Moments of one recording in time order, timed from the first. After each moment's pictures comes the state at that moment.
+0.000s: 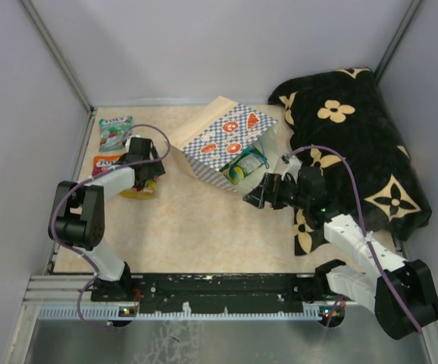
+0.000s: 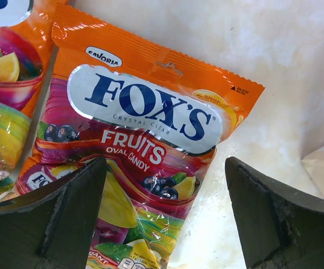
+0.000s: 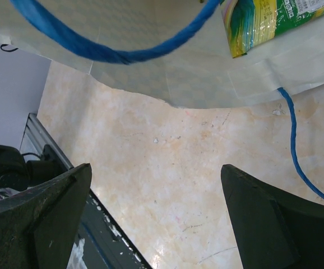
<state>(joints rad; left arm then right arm) -0.20 1.69 0.95 -0.15 -0.33 -0.49 0.38 1.01 0.52 0.04 -0.50 0.56</state>
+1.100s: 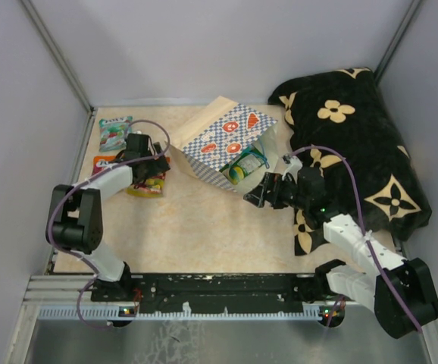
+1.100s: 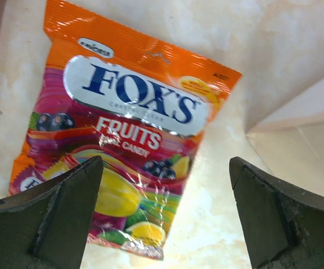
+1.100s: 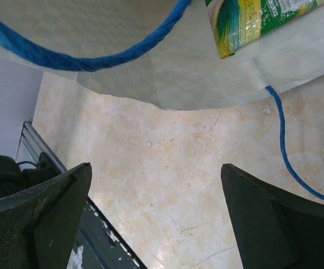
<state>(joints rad) -0.19 1.67 0.98 -0.15 -0.17 -0.50 0.38 1.02 0.52 0.05 -0.46 0.58</state>
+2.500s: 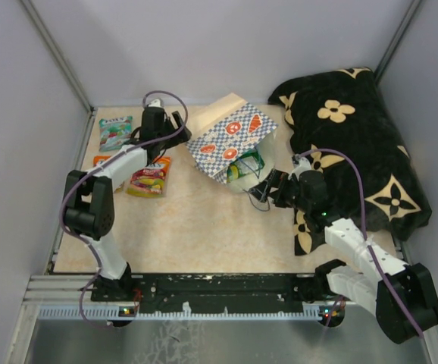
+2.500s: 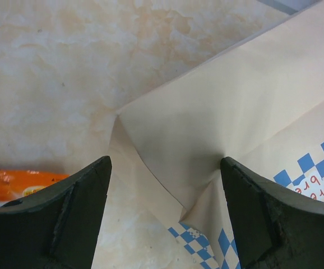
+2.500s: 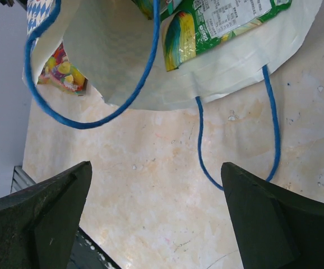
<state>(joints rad) -0.30 1.79 1.26 -0.01 -0.05 -0.54 0.38 0.98 0.47 0.08 -0.28 0.67</state>
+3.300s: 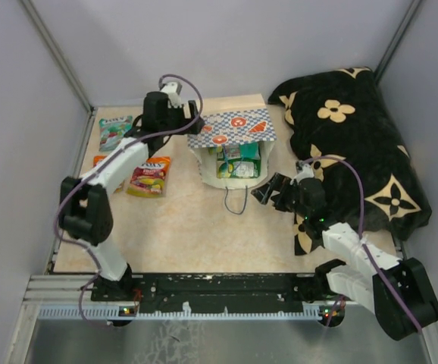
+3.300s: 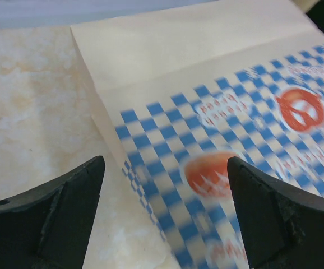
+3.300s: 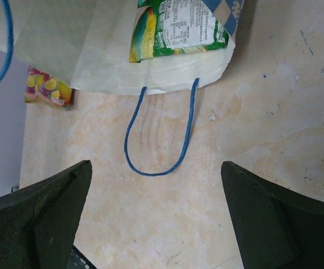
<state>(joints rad) -0.37 1.87 1.51 -0.07 0.08 -0.30 0.38 1.01 0.37 0.22 -0.22 0.73</state>
